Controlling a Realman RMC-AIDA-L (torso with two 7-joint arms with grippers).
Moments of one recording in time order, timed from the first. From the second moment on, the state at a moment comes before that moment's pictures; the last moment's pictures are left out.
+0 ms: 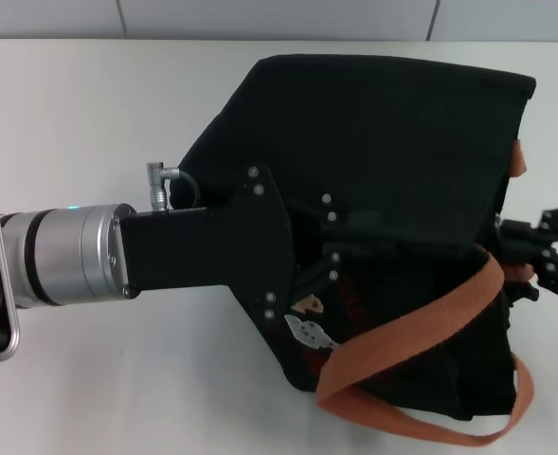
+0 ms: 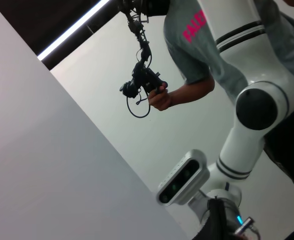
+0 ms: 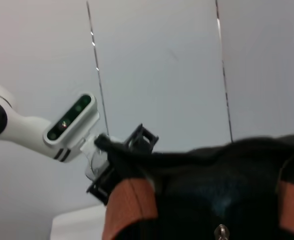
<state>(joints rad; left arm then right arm) -0.51 -2.08 1.33 0.50 1.25 1.81 -0.25 0.37 2.08 -0.50 -0.83 -1.98 -2.04 1.23</state>
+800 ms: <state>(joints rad) -0.50 -2.08 1.33 0.50 1.22 1.79 -0.26 0.28 2.08 -0.43 -0.99 -2.19 -2.06 1.33</state>
